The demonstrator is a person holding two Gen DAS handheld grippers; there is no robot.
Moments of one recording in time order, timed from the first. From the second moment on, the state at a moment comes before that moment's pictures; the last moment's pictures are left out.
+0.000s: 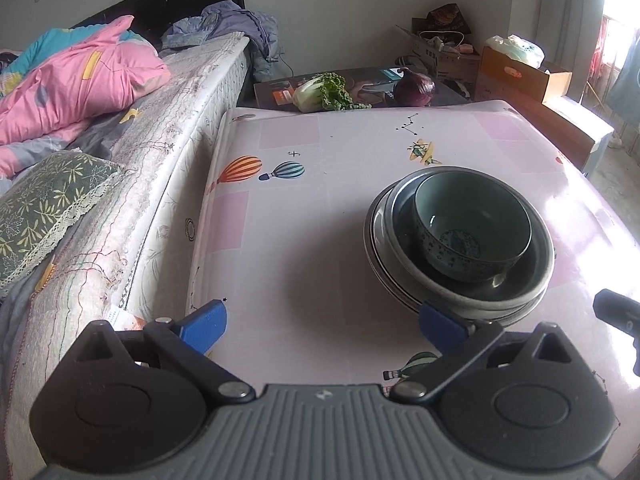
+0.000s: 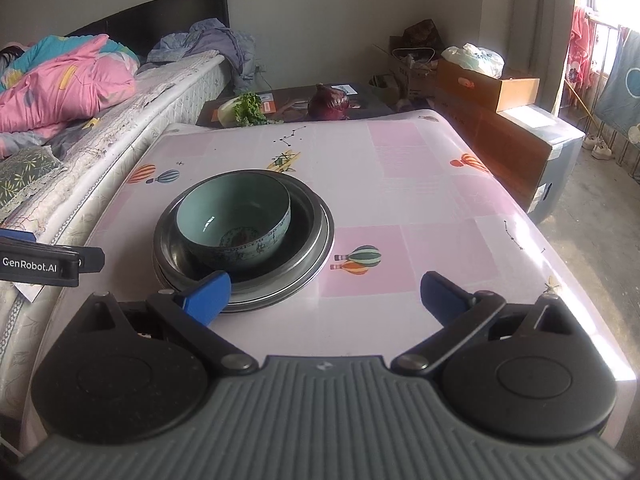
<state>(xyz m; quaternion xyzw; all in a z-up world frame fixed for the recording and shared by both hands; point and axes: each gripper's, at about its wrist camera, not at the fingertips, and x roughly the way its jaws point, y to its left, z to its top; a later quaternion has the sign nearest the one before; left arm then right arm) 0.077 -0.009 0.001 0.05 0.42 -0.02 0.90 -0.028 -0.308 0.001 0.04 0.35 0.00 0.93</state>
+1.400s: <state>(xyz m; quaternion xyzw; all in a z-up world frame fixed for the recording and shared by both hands) 0.077 -0.018 -0.007 0.05 0.46 -0.04 0.89 -0.005 -0.297 0.001 0.05 0.38 0.04 0.92</state>
